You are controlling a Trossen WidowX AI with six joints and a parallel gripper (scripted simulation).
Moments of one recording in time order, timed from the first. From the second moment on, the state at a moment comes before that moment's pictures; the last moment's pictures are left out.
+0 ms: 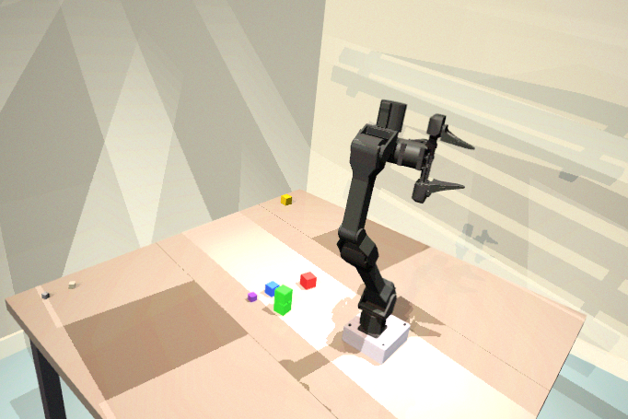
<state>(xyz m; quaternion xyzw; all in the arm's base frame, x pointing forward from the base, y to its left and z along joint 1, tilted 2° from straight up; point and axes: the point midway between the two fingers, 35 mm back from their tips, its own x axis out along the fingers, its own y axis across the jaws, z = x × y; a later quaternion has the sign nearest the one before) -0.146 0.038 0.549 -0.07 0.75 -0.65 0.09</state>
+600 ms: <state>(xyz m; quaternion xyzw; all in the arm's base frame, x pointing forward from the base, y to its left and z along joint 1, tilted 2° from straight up) -0.085 -0.158 0.502 -0.20 0.70 -0.58 0.35</state>
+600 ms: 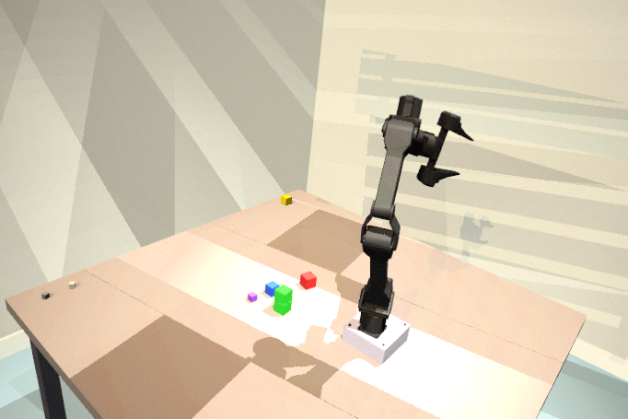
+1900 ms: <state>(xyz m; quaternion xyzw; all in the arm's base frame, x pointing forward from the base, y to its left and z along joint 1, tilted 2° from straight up) 0.282 -0.163 0.148 0.07 0.65 -0.16 0.74</state>
